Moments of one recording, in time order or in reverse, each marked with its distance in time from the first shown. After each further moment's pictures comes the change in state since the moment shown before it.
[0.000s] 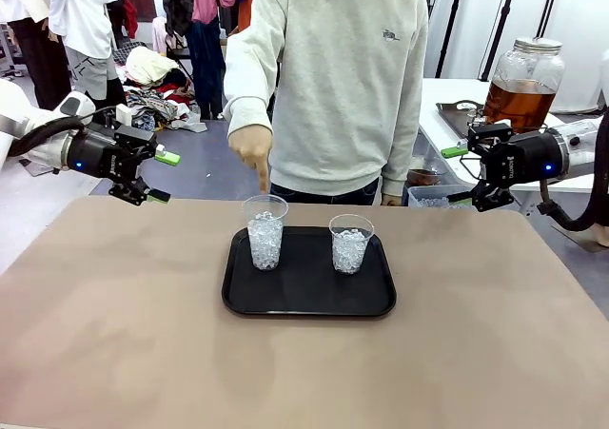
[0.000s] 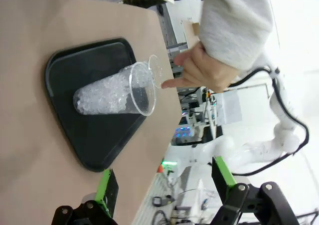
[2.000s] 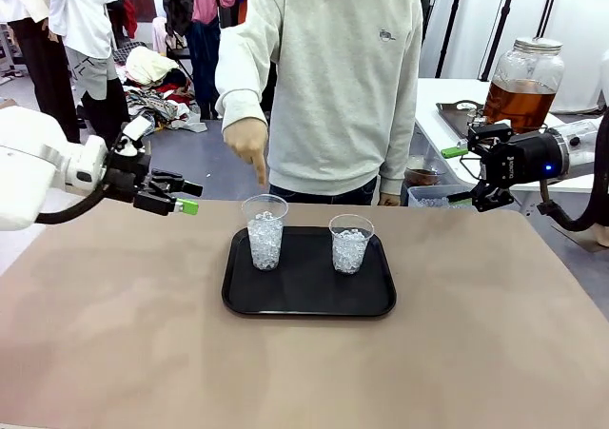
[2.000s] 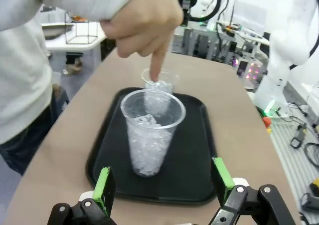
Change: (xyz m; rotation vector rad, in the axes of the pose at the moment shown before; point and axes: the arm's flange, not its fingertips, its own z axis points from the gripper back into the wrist) left arm -0.003 0.046 -0.054 0.030 -0.101 -1.158; right arm 0.000 0.000 0.000 0.000 0.000 -0.001
